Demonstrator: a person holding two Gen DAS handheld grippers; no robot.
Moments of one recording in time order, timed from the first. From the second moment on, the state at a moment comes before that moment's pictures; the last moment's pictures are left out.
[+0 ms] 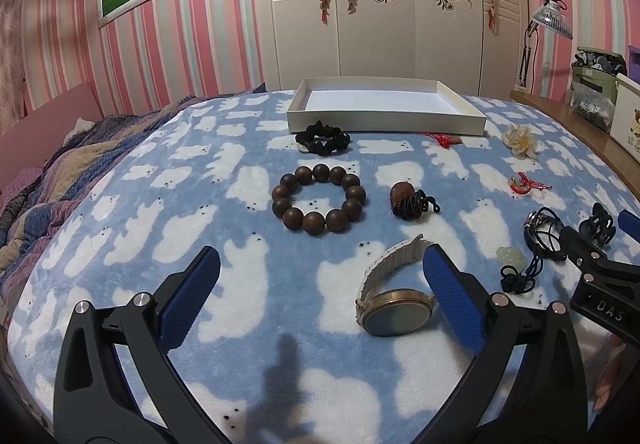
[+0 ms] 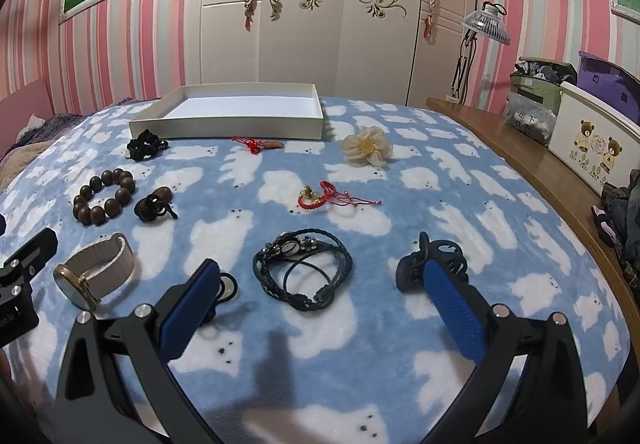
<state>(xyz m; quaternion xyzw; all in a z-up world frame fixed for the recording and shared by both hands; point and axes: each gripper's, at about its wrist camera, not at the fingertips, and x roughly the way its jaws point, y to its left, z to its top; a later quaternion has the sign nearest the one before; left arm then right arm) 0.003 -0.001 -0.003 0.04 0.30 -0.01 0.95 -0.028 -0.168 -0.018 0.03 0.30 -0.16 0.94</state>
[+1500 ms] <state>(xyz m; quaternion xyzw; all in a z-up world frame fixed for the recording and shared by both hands) 0.151 0.051 0.058 0.04 0.33 -0.03 0.94 0.109 -0.214 0.070 -0.06 0.30 -0.15 0.94</state>
